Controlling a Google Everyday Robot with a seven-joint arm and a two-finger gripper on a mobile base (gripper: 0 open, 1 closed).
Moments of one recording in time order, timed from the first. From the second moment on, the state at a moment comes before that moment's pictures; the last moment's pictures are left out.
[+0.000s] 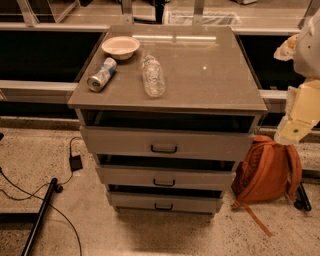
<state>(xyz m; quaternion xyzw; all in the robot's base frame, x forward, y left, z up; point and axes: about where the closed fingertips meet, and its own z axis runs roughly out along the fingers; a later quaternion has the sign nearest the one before) 0.438 -0.215 0.982 -0.60 0.78 -0.04 0.17</state>
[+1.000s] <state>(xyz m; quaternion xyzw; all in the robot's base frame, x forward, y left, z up) 0.447 -0.233 0.940 -0.60 0.77 0.01 0.18</state>
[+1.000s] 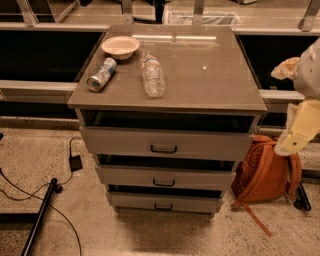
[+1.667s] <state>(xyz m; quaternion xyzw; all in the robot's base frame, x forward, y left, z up) 0.452 -0.274 0.837 -0.60 0.75 0.06 0.27</state>
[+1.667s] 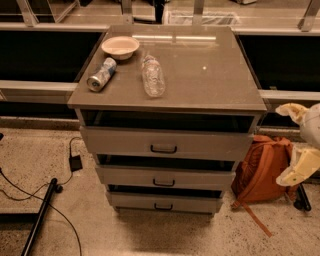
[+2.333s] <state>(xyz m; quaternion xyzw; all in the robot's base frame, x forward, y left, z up) 0.459 -0.279 0.817 -0.61 0.75 0.06 0.26</state>
